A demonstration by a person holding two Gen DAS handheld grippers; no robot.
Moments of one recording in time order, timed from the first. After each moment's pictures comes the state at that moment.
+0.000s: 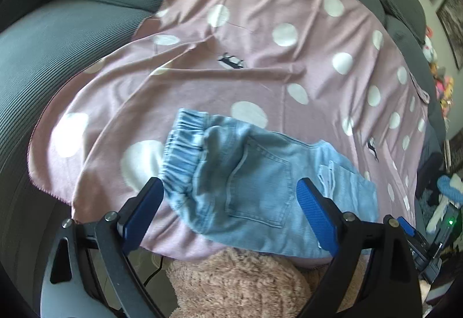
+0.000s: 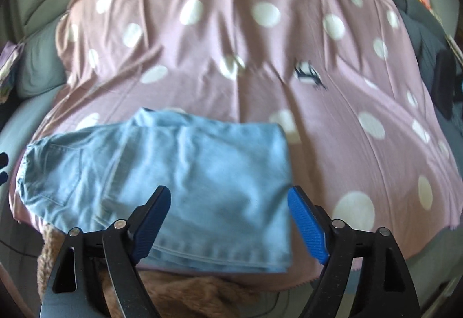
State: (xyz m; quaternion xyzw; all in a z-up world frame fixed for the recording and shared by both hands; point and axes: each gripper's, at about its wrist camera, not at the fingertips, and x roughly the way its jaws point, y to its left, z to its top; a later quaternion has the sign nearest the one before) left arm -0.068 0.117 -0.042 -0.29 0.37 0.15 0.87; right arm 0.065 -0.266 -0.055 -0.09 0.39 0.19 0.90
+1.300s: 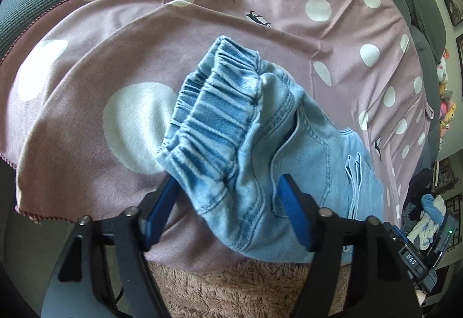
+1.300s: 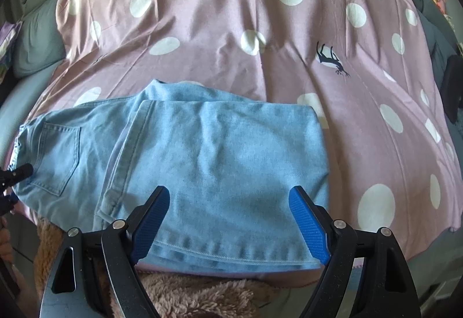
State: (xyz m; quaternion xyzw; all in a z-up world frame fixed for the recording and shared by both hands) left arm -0.056 0.138 -0.121 -0.38 0.41 0.12 0.82; right arm 0.070 -0.234 -0.080 -0.11 0.44 0.17 0.87
